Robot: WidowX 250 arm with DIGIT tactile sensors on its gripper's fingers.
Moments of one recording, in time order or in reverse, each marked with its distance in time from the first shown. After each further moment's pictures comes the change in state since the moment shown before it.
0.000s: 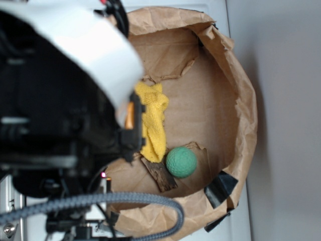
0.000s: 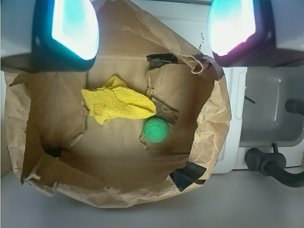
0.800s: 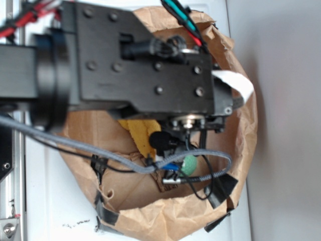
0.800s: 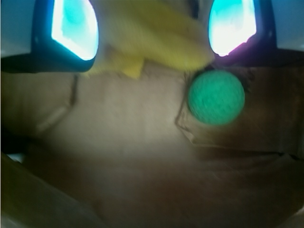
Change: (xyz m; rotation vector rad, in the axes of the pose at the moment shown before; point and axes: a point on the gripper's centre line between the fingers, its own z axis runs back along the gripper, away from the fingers) arm 0.046 0.035 -0.139 0.052 0.096 -0.029
